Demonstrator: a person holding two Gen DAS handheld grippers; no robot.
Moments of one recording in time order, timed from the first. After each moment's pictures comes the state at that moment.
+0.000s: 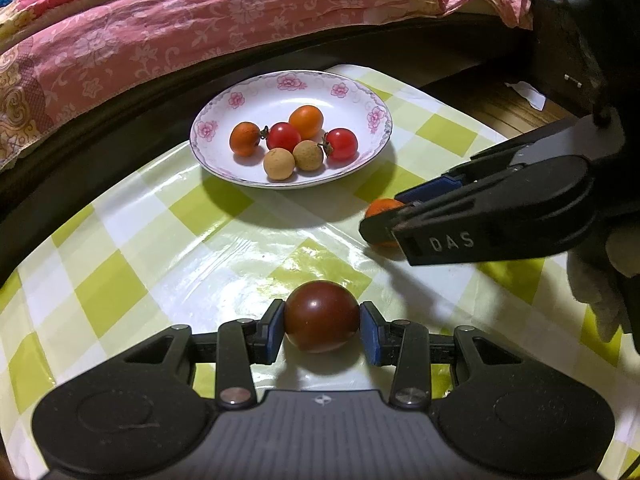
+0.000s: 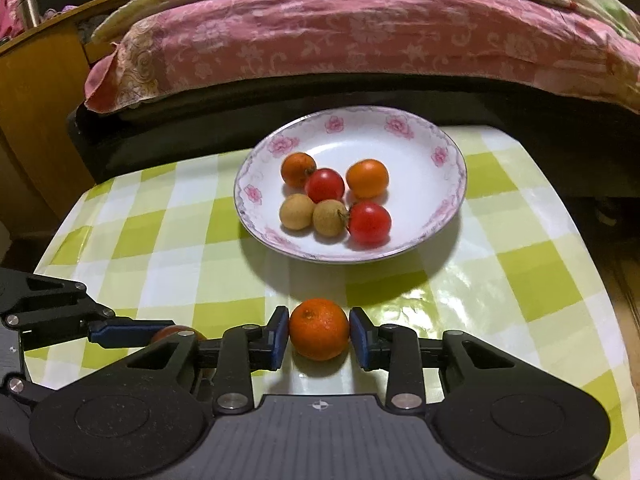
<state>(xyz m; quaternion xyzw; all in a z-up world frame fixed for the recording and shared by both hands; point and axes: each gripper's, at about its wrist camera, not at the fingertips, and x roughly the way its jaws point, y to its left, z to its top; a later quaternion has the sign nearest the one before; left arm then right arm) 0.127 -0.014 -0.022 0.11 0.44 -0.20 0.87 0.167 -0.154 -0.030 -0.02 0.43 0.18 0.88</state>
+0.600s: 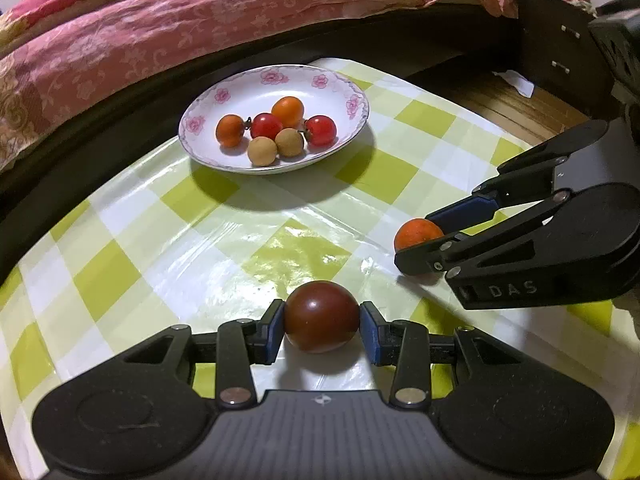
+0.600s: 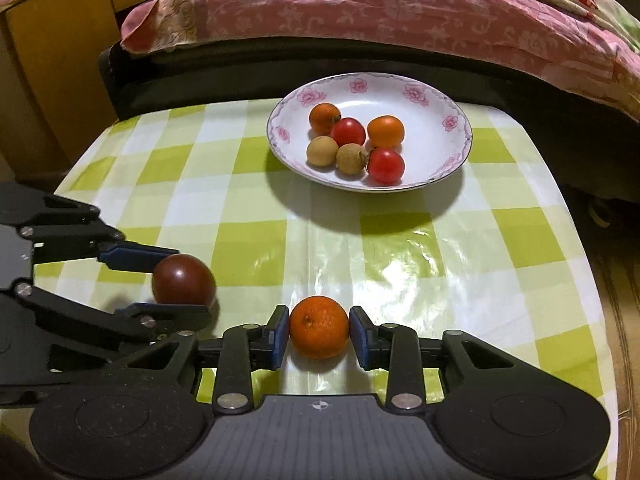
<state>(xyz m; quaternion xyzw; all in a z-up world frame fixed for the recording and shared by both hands) 0.107 -0.018 -0.022 0.13 0.44 -0.21 0.86 0.125 -0.156 -0.025 -0.07 0.45 0.19 0.87</state>
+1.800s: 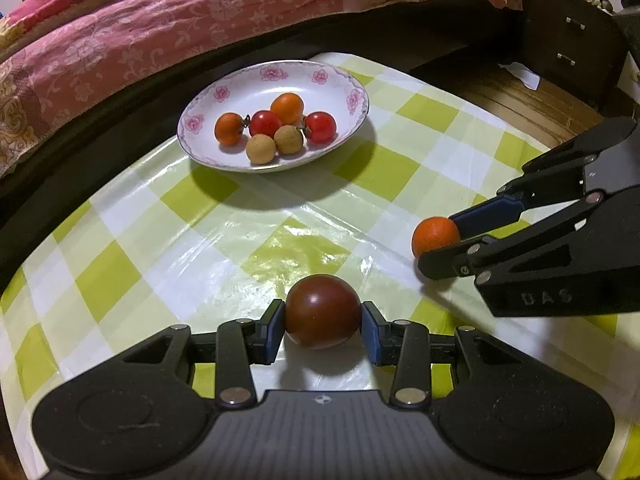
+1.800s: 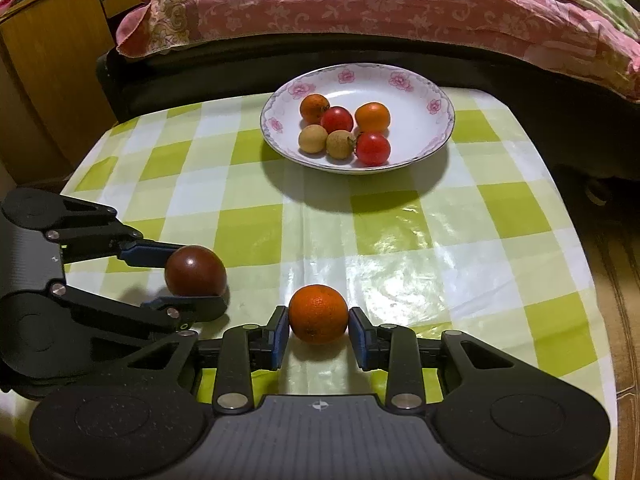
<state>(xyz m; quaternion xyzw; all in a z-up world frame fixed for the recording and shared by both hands) 0.107 -0.025 -0.021 0.14 0.44 -0.20 0.86 0.114 -0.163 -0.020 -0.05 0.47 0.18 0.86</state>
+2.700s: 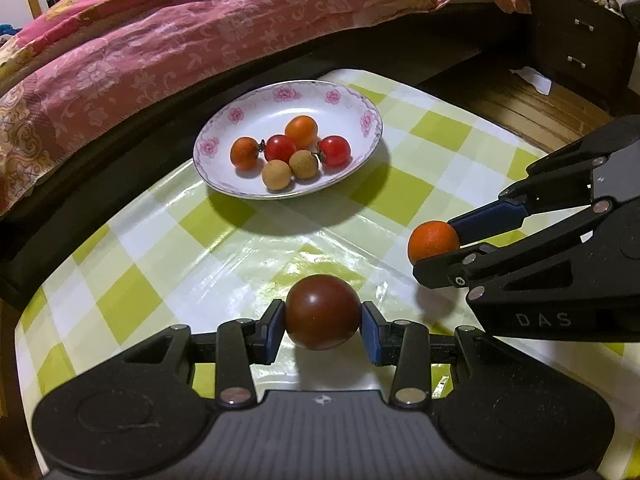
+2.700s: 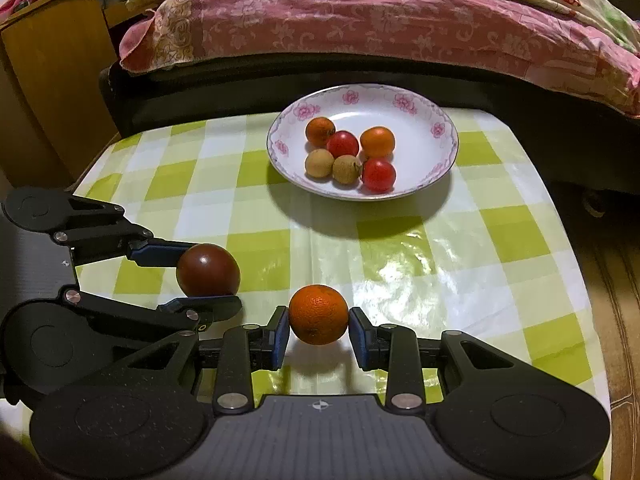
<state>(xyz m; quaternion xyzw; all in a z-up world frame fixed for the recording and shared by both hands) 0.115 -0.029 -0.008 0.15 0.43 -0.18 0.87 0.117 -0.155 -0.006 -0.05 0.45 0.18 0.87</state>
